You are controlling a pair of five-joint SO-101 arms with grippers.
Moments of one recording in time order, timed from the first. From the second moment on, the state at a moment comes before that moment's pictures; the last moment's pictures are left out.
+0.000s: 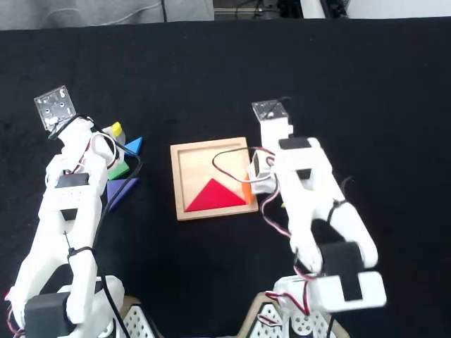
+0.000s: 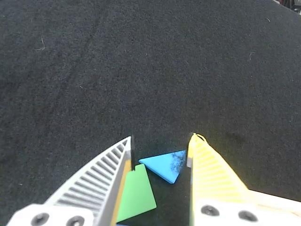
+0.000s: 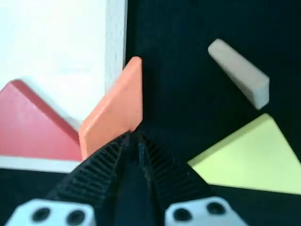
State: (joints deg) left arm -12.7 -23.7 56.7 14.8 16.1; right arm -6.8 -2.2 35.7 57.8 3.9
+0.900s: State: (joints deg) left arm -12.7 -23.7 56.7 14.8 16.1; right arm -4.9 -9.8 38.4 51.0 7.7
